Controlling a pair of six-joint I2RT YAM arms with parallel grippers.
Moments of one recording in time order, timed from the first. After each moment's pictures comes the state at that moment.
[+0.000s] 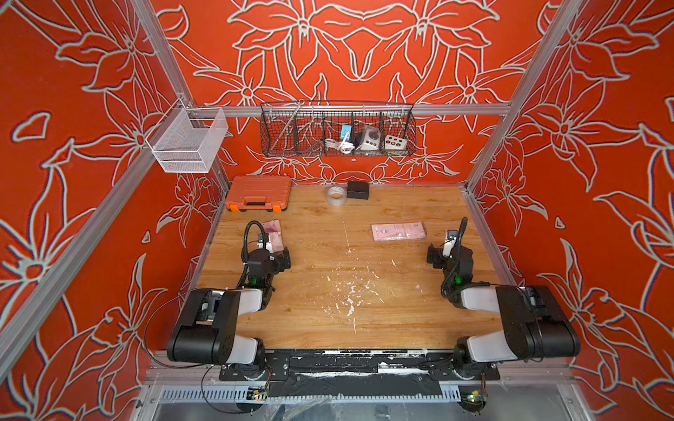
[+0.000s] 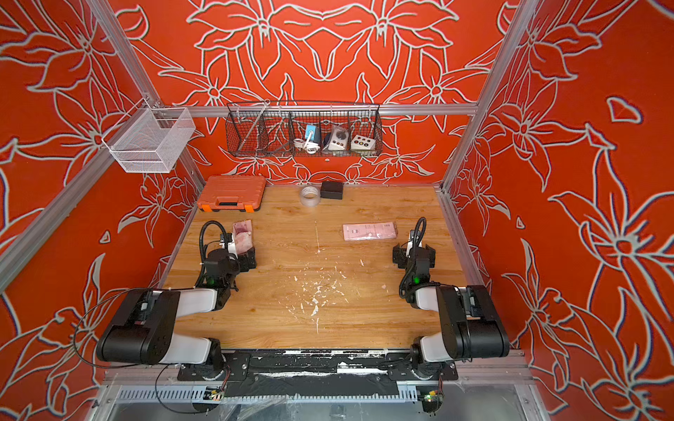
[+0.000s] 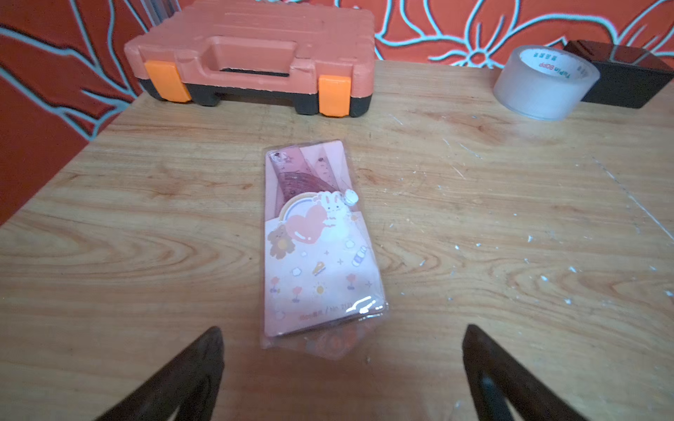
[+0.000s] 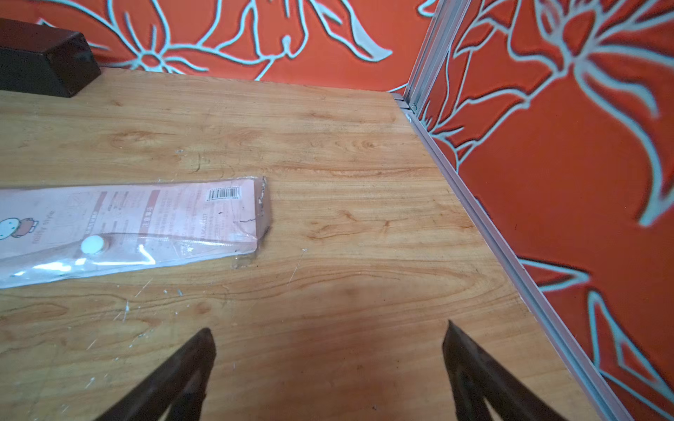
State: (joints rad) left arm 0.00 1.41 0.30 0.68 -0.10 -0.08; right arm 0.07 1.43 0.30 0.76 0.24 -0.08
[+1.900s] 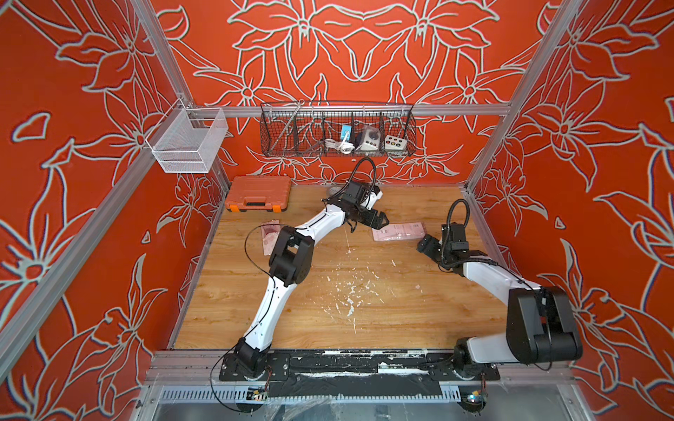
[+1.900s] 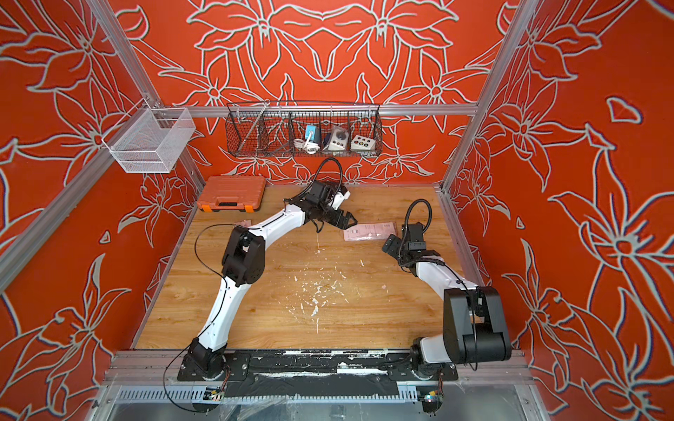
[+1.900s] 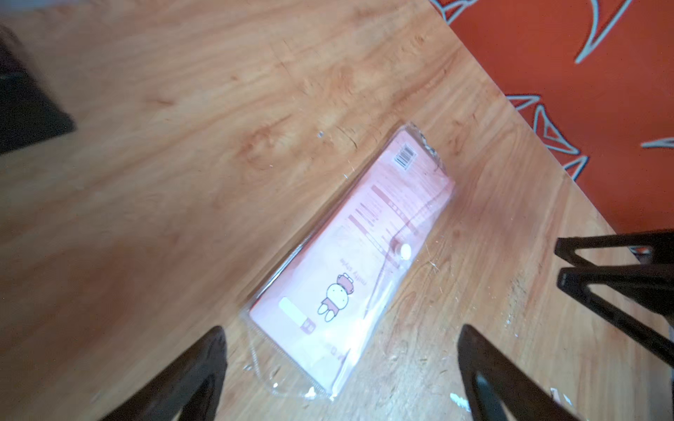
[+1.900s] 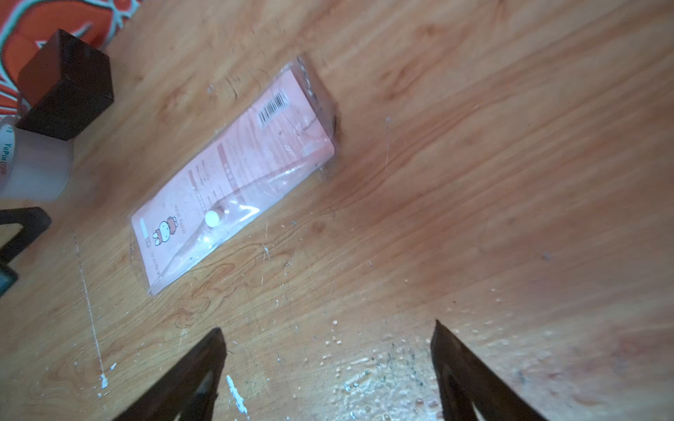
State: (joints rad) left arm -0.51 2.46 2.17 -0.50 0.49 -0.08; right arm 0.09 1.44 0.74 -0.19 -0.06 0.64
